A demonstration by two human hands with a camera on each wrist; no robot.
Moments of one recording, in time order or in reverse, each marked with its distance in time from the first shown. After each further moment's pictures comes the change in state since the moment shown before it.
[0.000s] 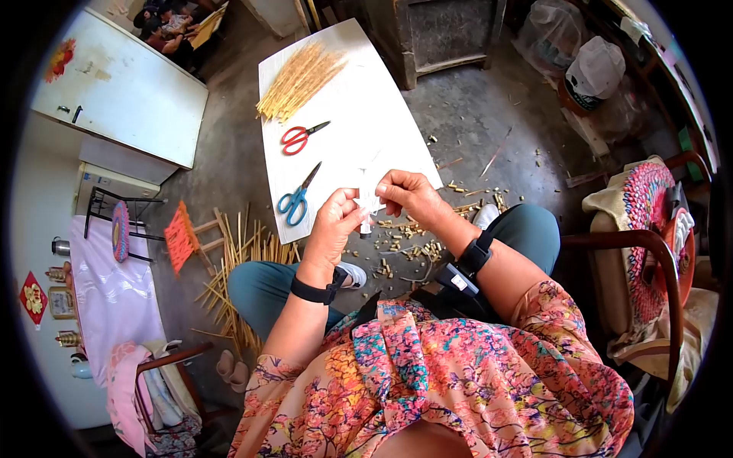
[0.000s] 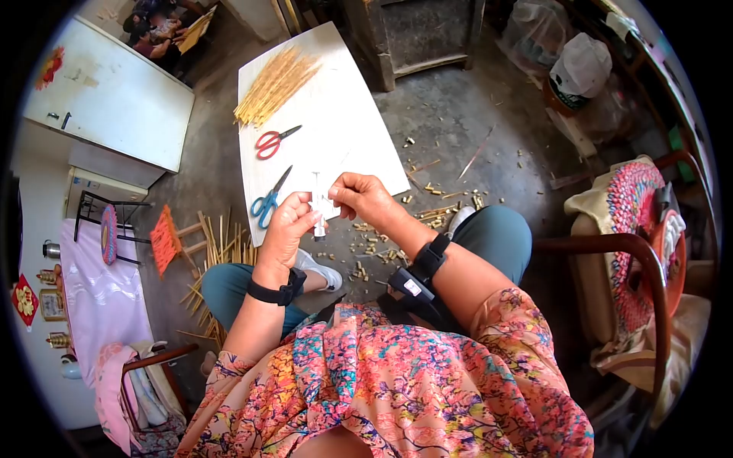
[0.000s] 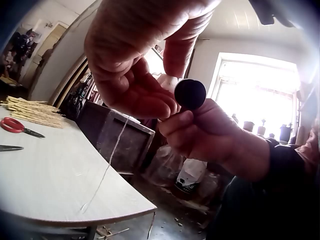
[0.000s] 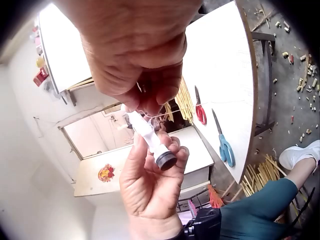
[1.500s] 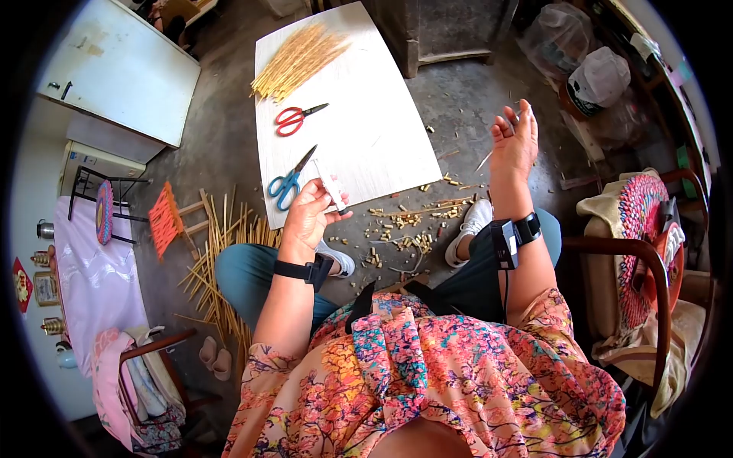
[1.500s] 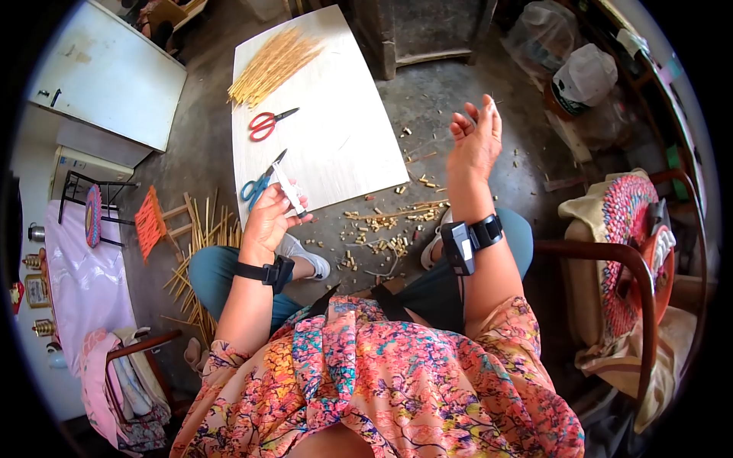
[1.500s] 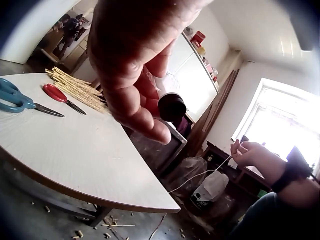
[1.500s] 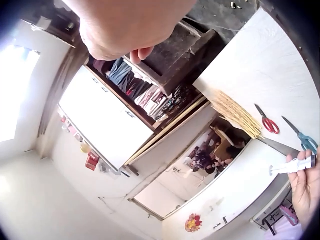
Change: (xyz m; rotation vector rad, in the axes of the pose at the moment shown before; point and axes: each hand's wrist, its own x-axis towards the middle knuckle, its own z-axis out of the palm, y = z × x) left_hand 0.010 -0.040 -0.057 -0.358 0.109 -0.111; right_hand 0.004 -0.051 -0.105 0.510 0.964 -0.535
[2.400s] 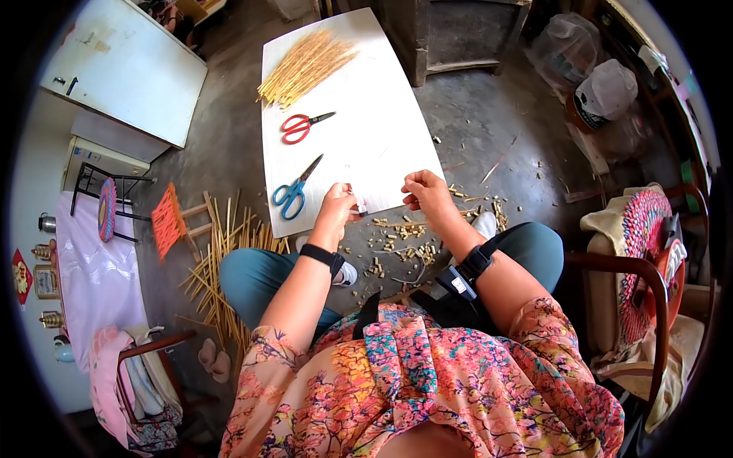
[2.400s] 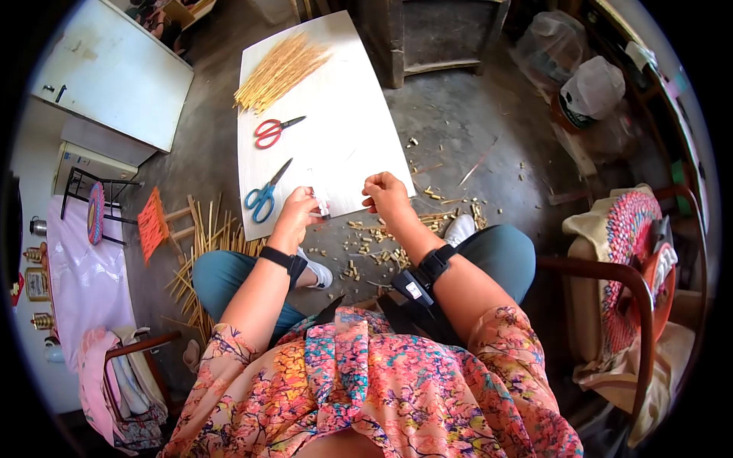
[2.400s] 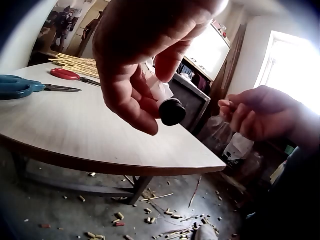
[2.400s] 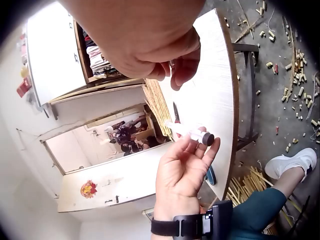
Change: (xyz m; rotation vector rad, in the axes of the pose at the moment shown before) left_hand 0.058 -0.035 0.008 0.373 0.187 -0.097; right_hand -0.083 0.092 -0.004 -0.717 -0.529 0.663
